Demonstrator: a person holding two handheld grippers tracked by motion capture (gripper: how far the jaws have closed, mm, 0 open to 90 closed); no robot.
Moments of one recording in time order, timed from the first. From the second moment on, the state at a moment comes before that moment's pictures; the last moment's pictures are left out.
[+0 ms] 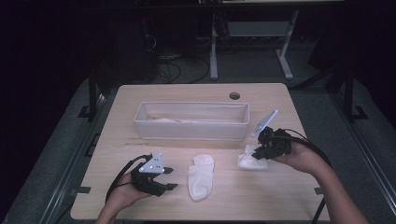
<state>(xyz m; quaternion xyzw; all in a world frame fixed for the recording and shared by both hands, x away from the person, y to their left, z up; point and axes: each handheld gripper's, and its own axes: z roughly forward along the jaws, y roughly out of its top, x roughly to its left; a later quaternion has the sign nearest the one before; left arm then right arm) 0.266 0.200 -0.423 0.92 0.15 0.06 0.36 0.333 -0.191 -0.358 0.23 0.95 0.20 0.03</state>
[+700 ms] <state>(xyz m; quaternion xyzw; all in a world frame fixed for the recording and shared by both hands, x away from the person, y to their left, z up) 0.266 0.208 -0.420 0.91 0.16 0.07 0.37 0.342 -0.130 -0.351 0.17 0.96 0.21 0.02</state>
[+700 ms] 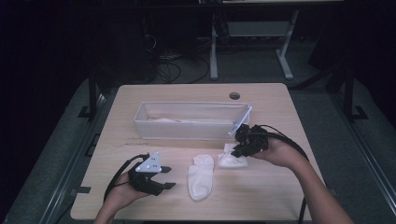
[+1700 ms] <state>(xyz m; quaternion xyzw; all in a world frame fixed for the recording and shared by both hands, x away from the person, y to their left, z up) 0.266 0.216 -0.418 0.91 0.16 0.07 0.37 0.360 -0.058 -0.389 0.13 0.97 0.22 -0.03</state>
